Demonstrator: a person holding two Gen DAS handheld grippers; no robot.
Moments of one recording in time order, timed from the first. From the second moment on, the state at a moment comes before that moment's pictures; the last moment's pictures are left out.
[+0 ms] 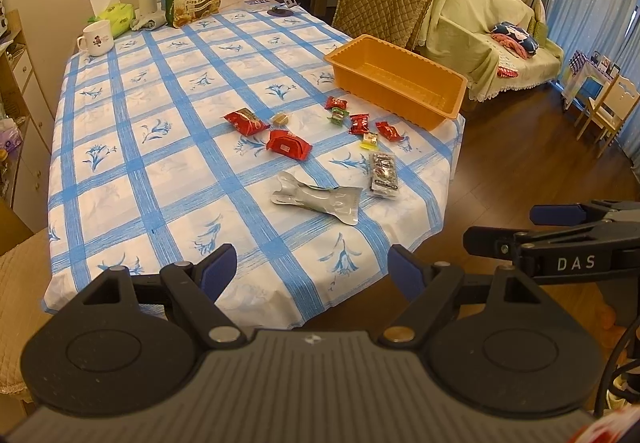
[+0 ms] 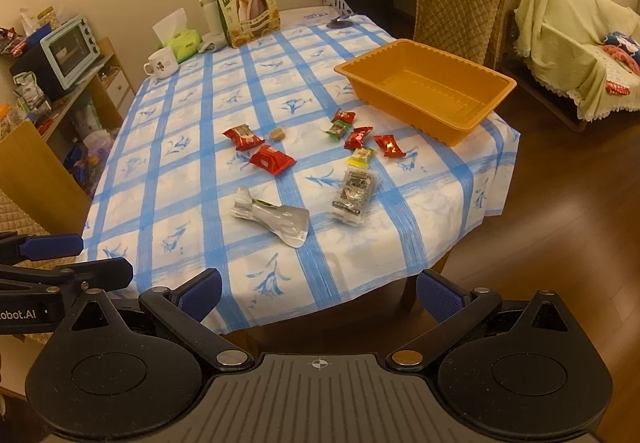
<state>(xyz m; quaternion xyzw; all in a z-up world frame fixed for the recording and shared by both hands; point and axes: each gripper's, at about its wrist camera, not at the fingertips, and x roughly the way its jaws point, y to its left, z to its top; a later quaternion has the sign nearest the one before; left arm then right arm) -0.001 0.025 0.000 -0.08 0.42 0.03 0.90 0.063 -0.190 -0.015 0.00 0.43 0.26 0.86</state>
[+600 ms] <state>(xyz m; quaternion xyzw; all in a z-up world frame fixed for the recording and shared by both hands) -0.009 0.029 -0.002 -0.08 0.42 0.04 0.90 0.062 -0.179 -0.016 0.00 0.43 0.26 0.86</state>
